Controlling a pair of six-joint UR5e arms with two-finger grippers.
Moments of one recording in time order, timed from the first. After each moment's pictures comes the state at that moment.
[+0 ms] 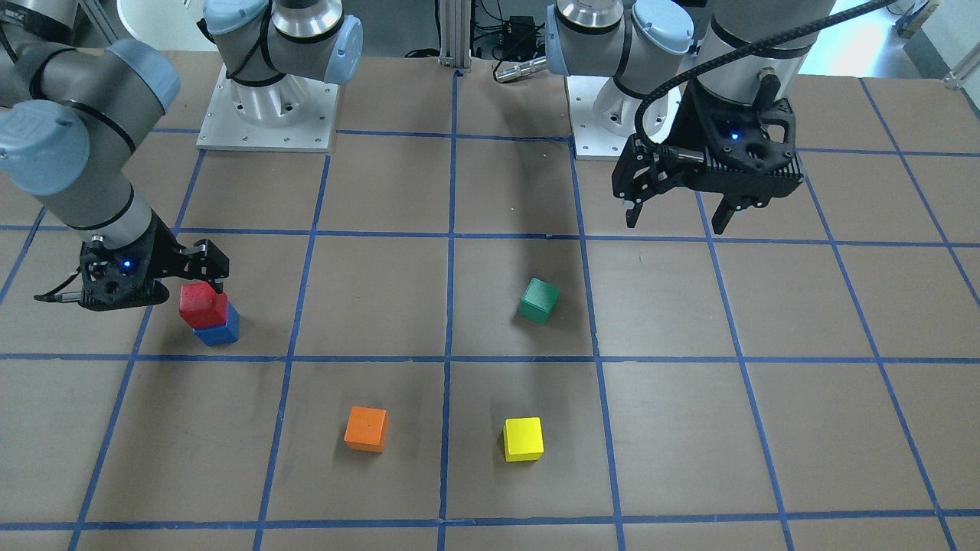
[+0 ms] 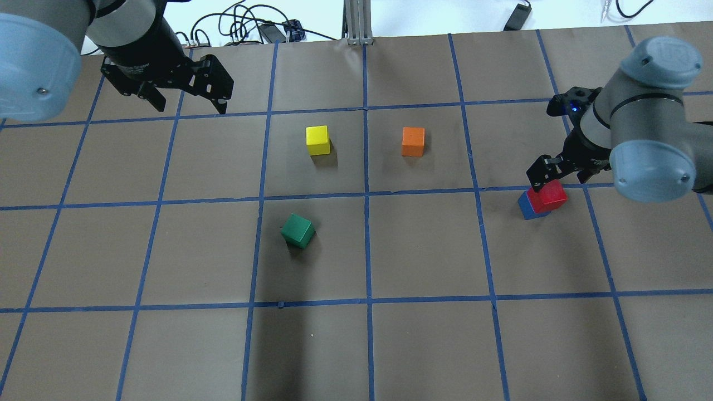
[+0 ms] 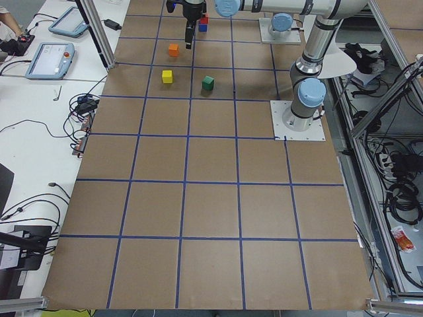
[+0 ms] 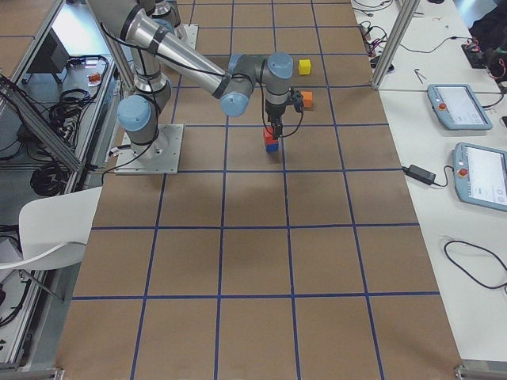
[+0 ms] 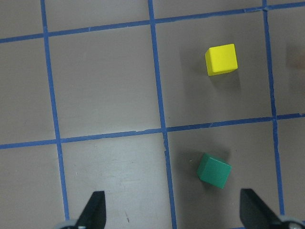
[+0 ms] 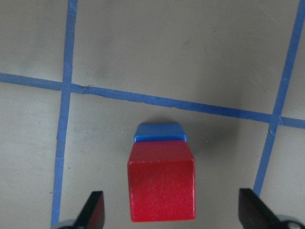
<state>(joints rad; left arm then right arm) -1.59 -1.60 -1.53 -1.46 1.59 0.08 1.31 -1.46 1.96 -2.04 -1.56 -0.40</state>
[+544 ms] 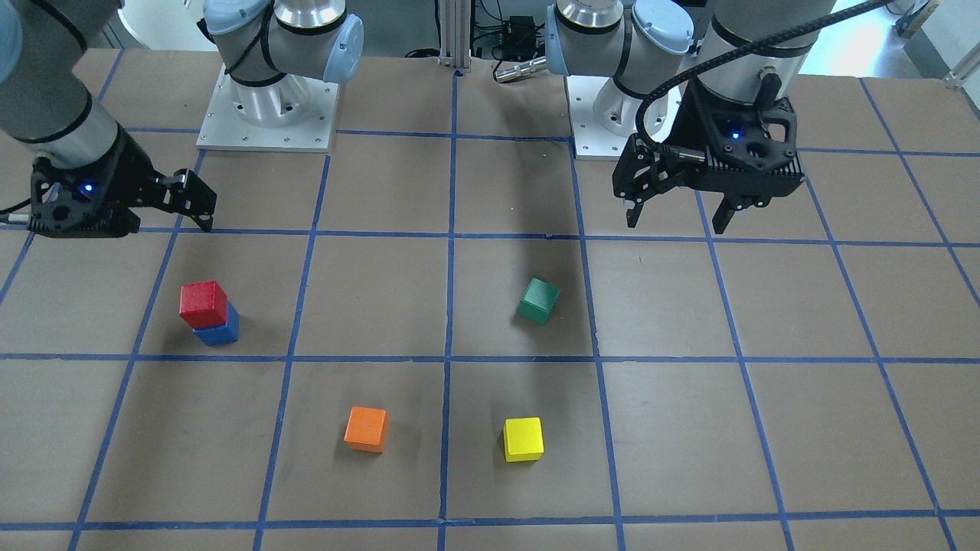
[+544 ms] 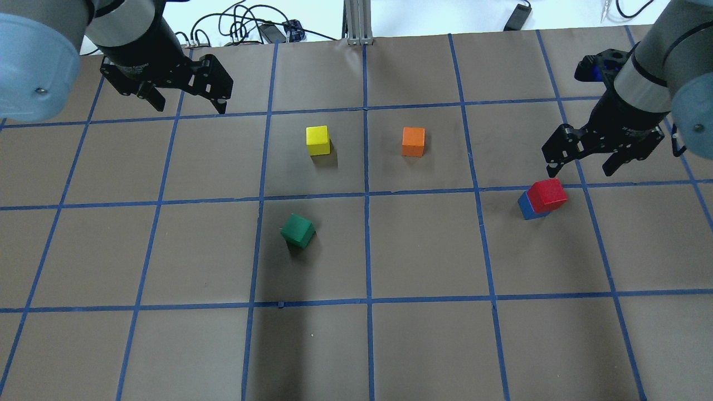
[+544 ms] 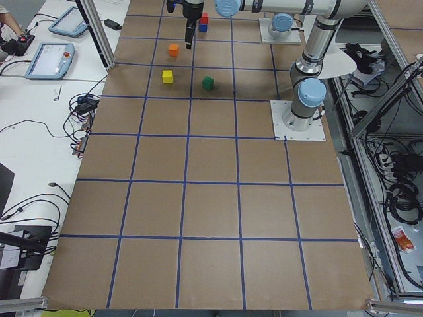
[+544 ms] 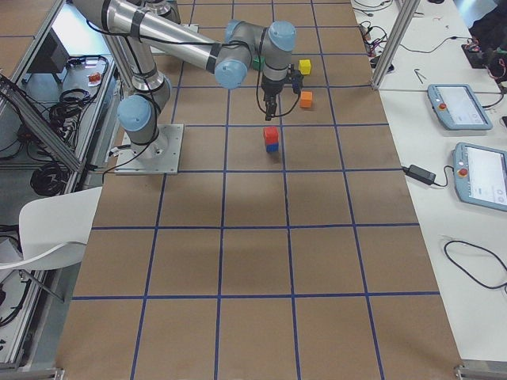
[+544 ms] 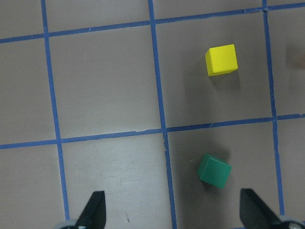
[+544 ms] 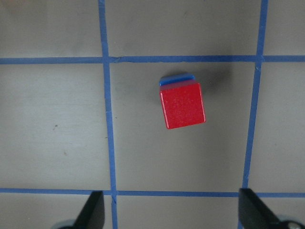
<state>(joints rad) -1.58 -1.60 -1.52 -1.46 1.59 0.08 1.35 -1.62 1.80 -1.66 -1.55 -0.22</state>
